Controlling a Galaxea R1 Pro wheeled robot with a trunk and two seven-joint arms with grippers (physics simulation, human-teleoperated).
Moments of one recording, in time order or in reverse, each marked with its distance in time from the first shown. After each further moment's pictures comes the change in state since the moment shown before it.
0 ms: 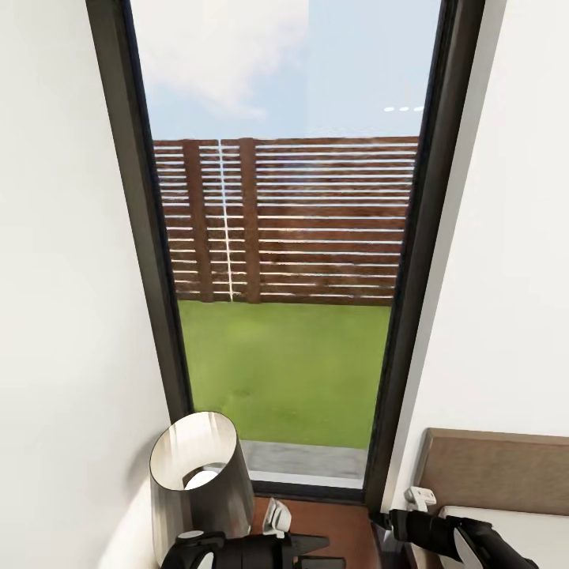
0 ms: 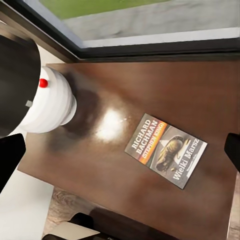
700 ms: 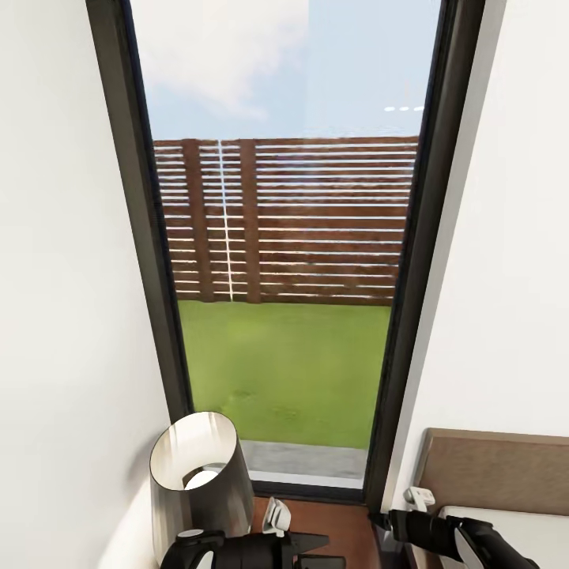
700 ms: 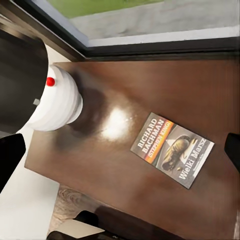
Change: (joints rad) left arm 0.000 0.002 0.000 -0.011 0.001 0.003 -0.001; right arm 0.000 -0.002 0.000 0.000 0.001 0.007 0.030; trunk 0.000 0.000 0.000
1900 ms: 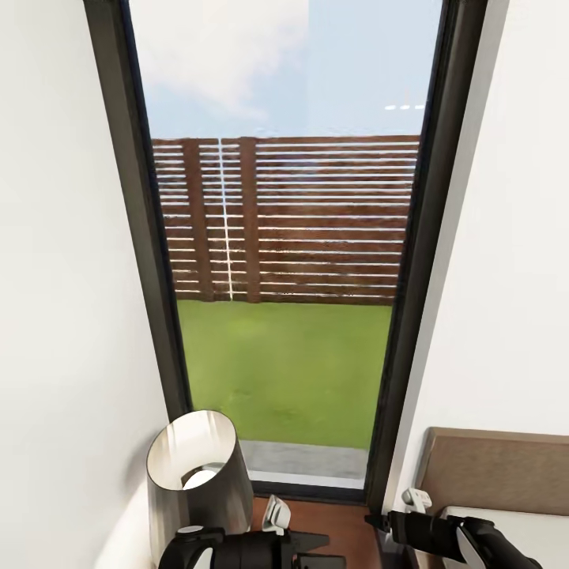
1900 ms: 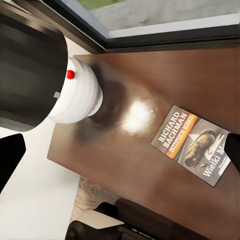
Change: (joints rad) left arm 0.000 0.005 0.000 -0.030 0.000 0.037 -0.003; right arm 0.000 -0.006 -0.004 -0.006 0.002 0.063 0.102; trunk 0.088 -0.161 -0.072
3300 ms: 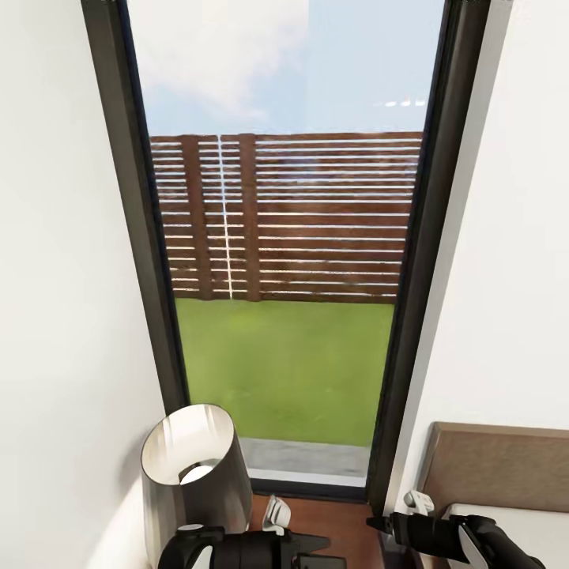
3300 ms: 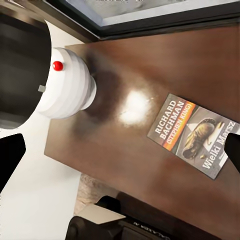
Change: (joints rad) left arm 0.000 0.002 0.000 -0.015 0.003 0.038 -0.003; right arm 0.000 -0.007 0.000 -0.010 0.000 0.081 0.006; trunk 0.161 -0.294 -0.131
